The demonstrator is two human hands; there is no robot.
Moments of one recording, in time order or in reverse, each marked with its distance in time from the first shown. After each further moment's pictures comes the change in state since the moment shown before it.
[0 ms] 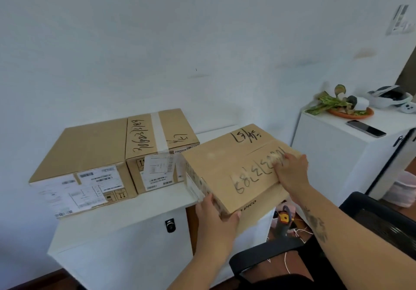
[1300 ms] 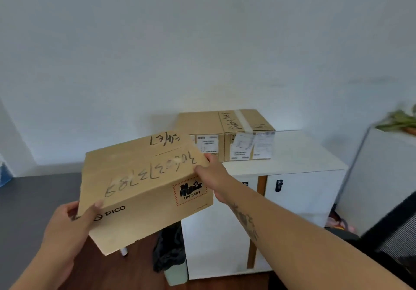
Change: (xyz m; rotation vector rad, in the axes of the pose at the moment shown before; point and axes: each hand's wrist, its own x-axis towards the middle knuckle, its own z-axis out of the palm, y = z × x) left_hand -0.289 -0.147 -0.434 0.040 0.836 -0.104; right_hand -0.410 -0.200 0.126 0.413 -0.857 -0.178
